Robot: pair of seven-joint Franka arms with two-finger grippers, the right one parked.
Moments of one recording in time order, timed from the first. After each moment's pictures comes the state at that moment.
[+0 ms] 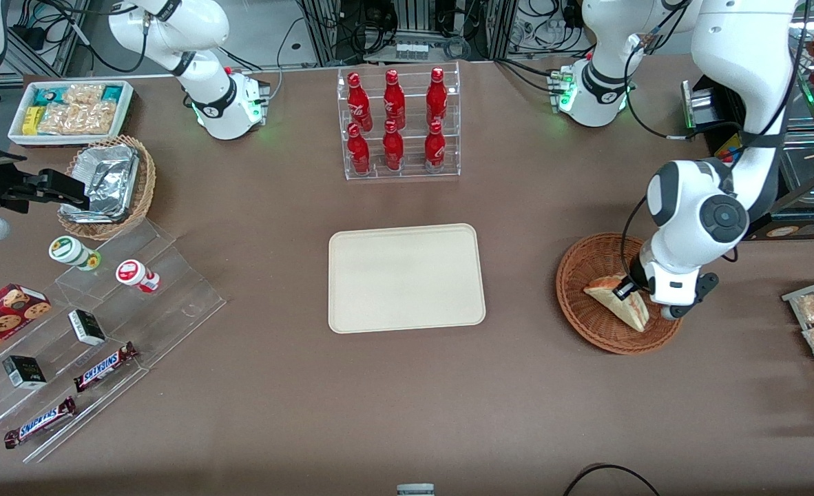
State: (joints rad) arm -0.10 0.27 0.00 -2.06 -0.02 2.34 -0.75
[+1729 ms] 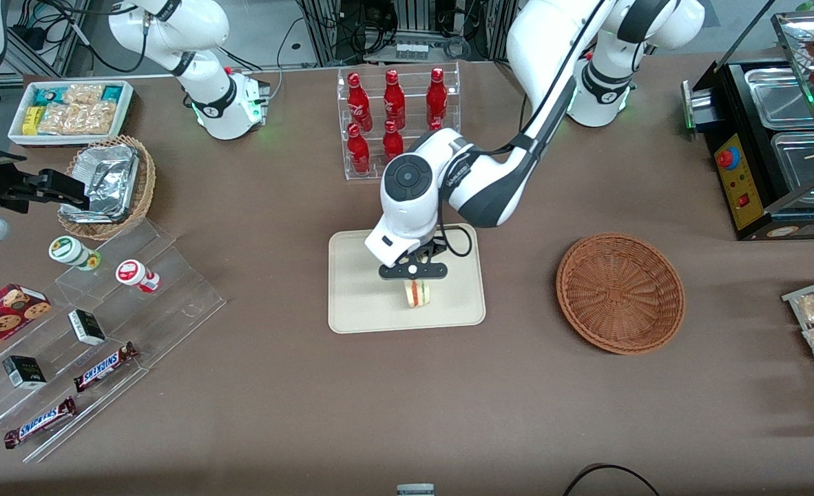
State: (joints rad) arm -0.77 0.69 -0.02 -1.34 -0.02 2.01 -0.78
